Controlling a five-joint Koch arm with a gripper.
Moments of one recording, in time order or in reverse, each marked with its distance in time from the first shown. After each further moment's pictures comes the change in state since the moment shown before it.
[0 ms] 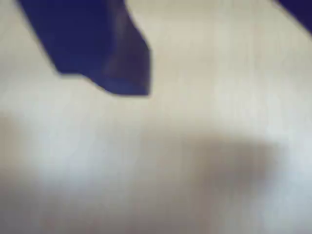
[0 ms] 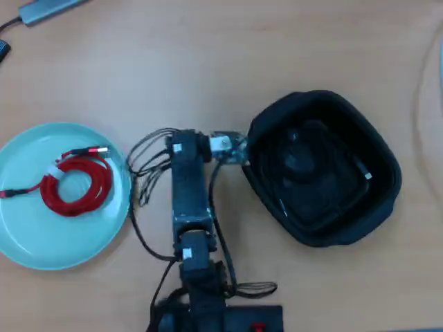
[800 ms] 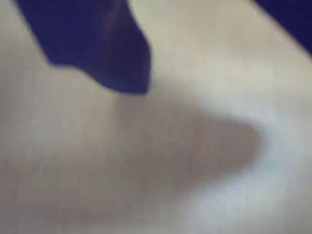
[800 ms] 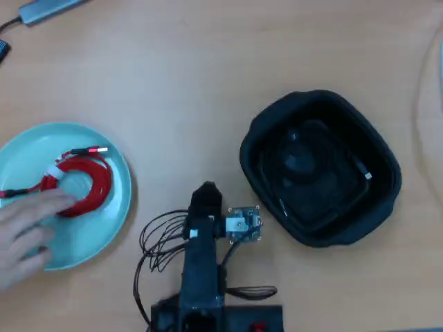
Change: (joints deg) arm 3.9 37.4 56.6 -37.0 6.8
